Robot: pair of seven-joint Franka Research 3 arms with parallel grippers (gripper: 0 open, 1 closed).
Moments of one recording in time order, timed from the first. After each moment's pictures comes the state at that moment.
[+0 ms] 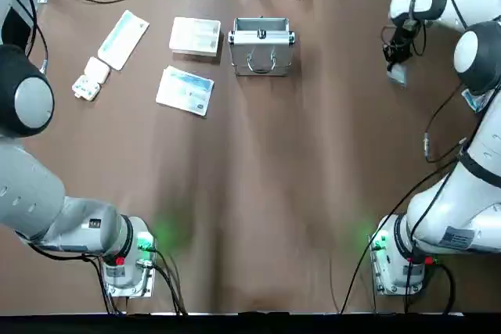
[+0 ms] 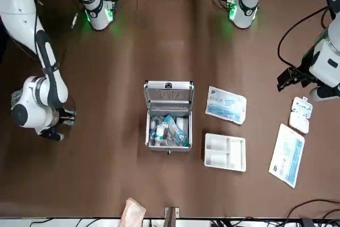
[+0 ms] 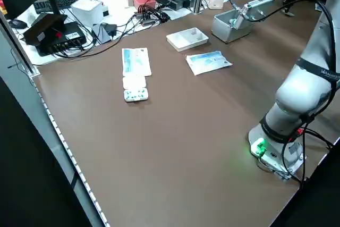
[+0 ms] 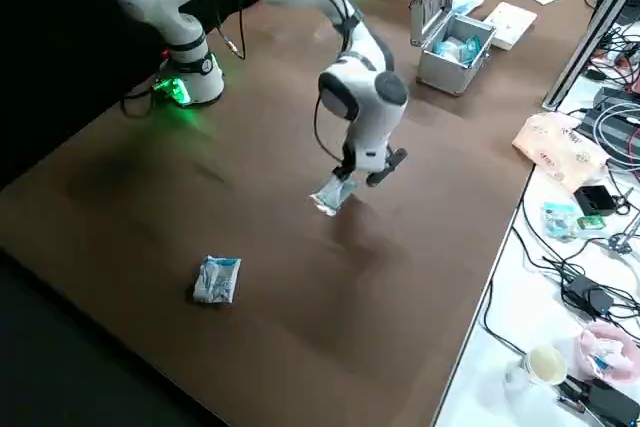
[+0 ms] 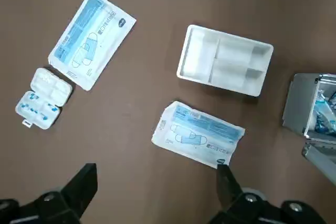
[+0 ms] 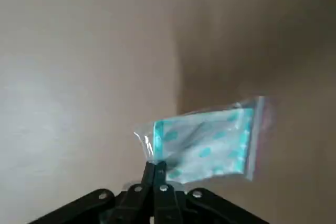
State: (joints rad) left arm -0.06 0.16 -0.08 -1.39 0.01 1.59 -0.26; right arm -0.10 0.57 -0.01 -1.78 0.01 2.11 0.10
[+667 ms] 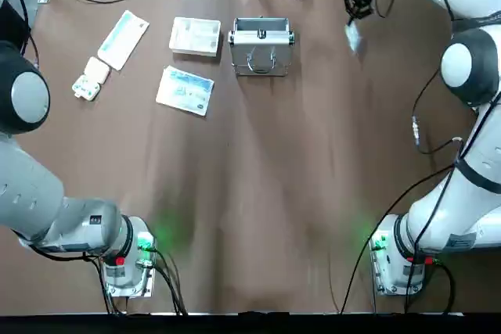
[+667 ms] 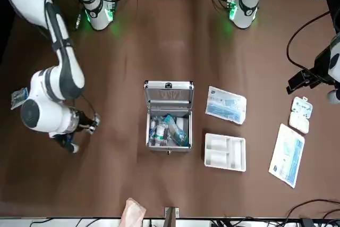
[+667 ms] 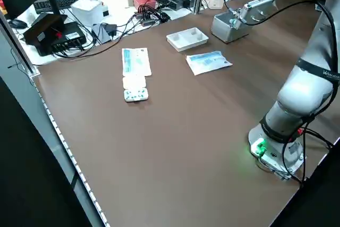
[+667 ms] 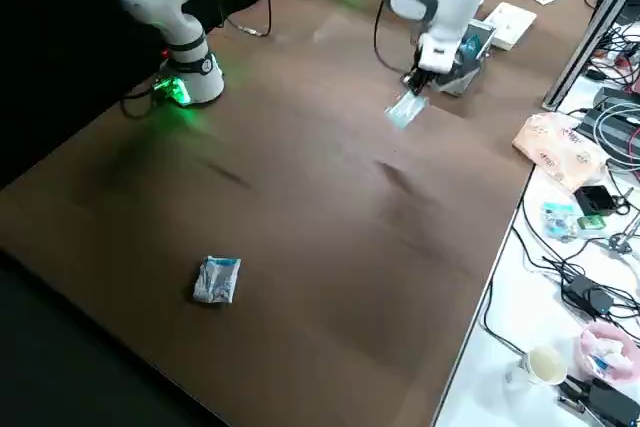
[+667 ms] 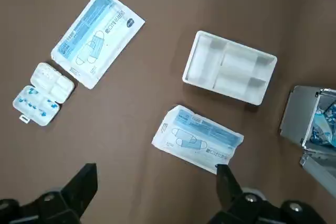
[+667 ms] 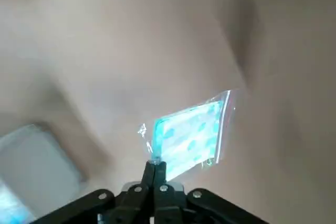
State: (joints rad) left arm 0.01 0.16 -0.08 -1.39 -0.03 1.60 -0.26; right arm 0.08 0.53 0.14 -1.47 0.16 1.92 0.64
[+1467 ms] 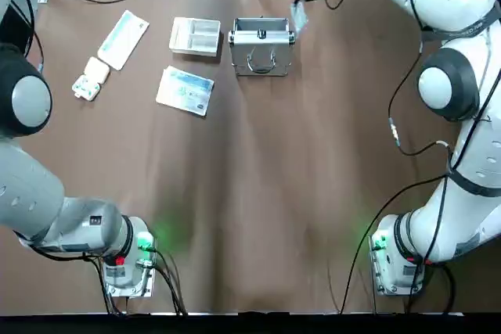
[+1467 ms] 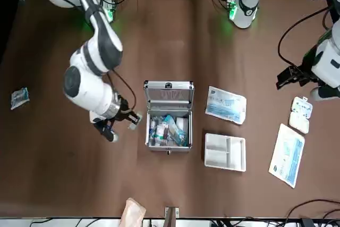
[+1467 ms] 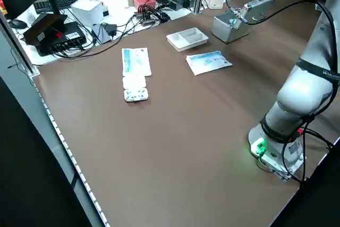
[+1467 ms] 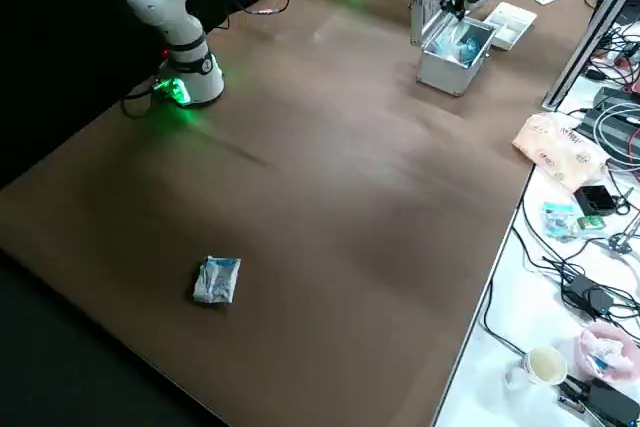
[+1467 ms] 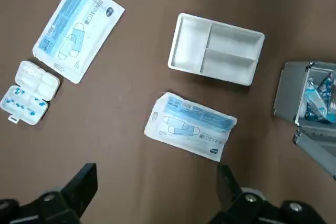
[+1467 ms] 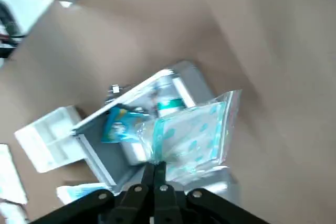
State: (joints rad) left arm 0.00 0.16 -0.13 -1.40 -0.03 1.57 -0.24; right arm 0.33 0.54 0.14 -1.37 0.29 2.09 0.88
